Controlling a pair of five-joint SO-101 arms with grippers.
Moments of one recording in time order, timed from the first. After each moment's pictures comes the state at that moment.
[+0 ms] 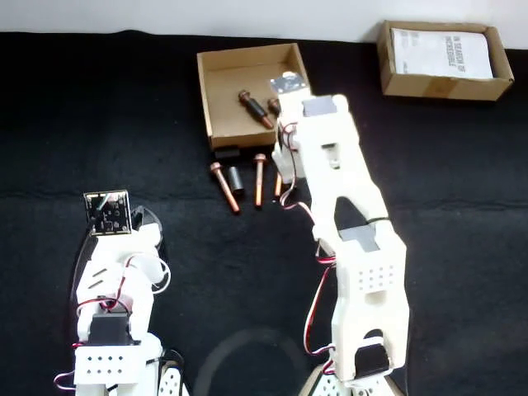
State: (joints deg) left arm -7.8 -95.3 96.2 34.2 8.2; right arm -18.4 35.5 -28.3 82.1 8.3
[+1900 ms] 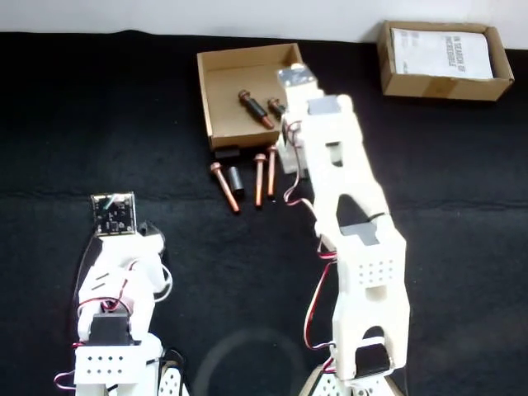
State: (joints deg) left arm -7.2 -95.3 96.2 43.6 8.3; right arm -16.8 37.7 -35.5 81.8 6.2
